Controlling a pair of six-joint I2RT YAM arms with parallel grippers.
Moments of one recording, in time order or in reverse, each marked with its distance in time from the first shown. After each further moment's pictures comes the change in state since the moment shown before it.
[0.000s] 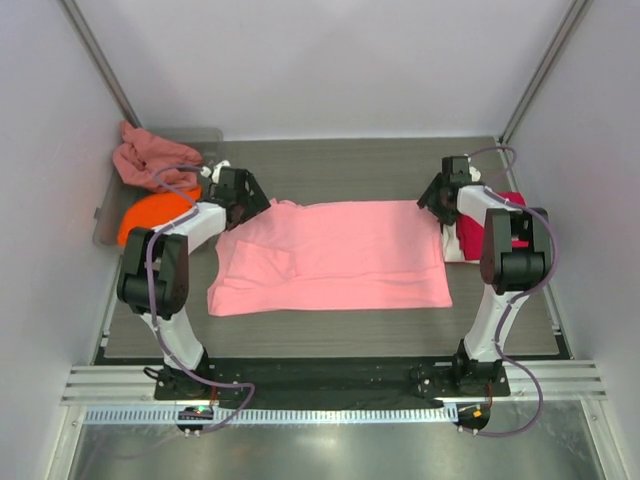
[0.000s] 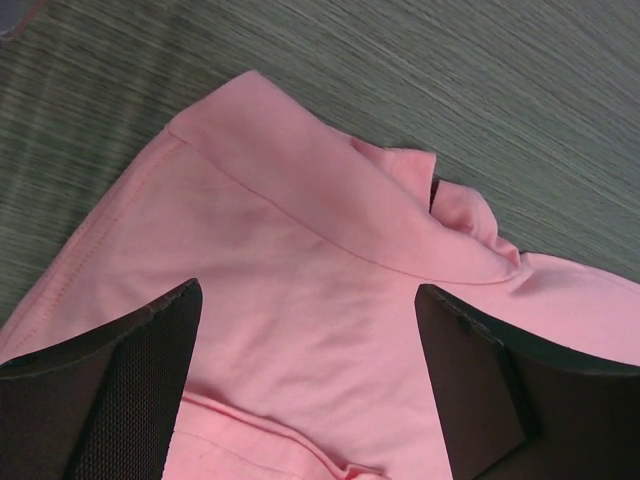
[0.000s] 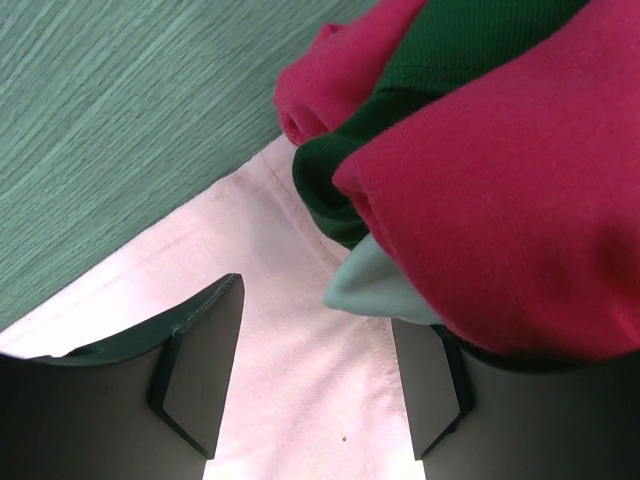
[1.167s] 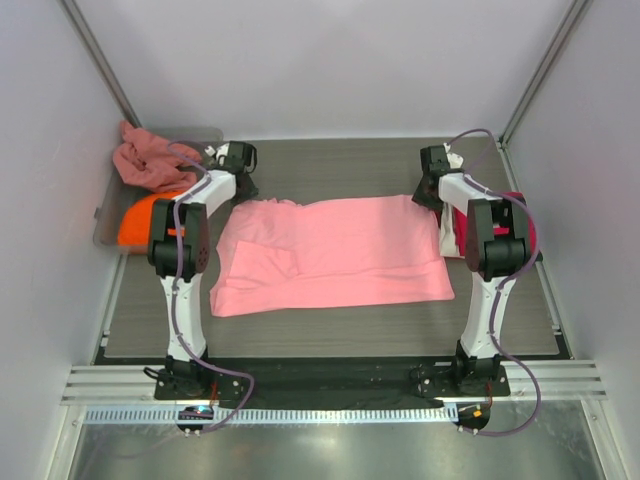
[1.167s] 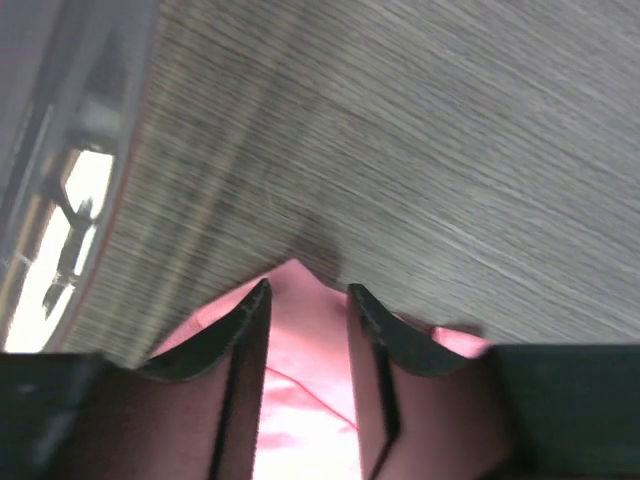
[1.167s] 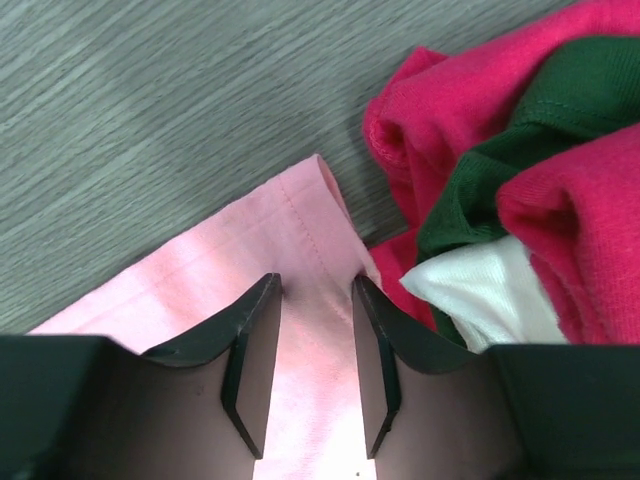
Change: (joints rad) left arm 0.035 0.379 0.503 -0.286 -0.139 0.067; right arm 0.104 0.152 0.210 -0.089 0.177 -0.074
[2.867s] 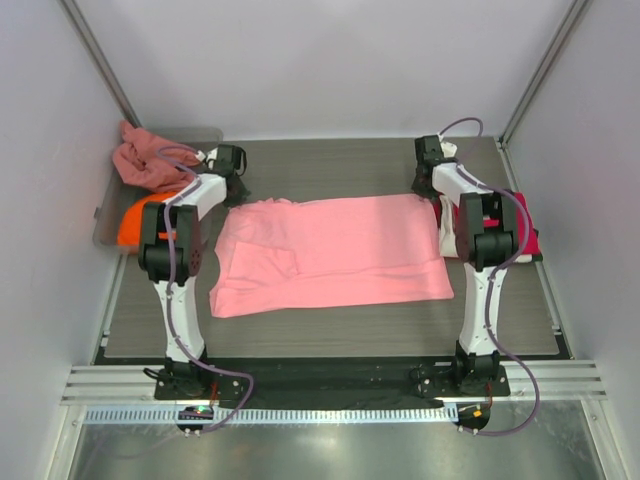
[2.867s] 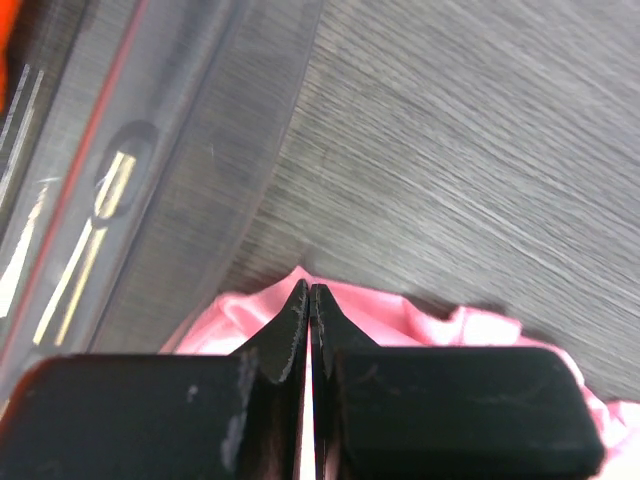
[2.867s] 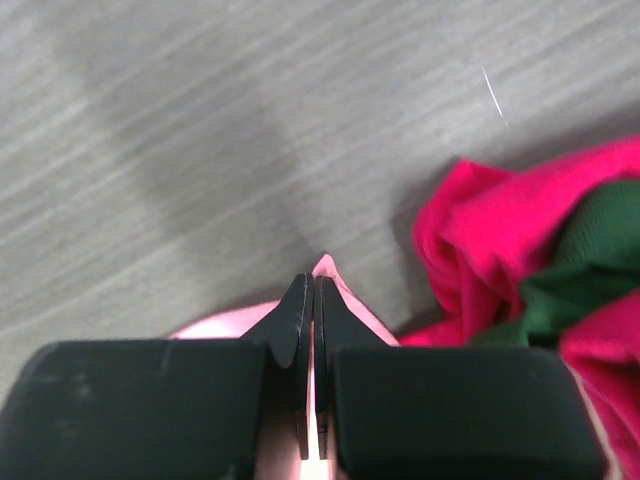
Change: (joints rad) left arm 0.050 -0.047 -0.080 0.020 0.052 0.003; right arm 0.010 0.144 0.226 -0.059 0.055 -0.054
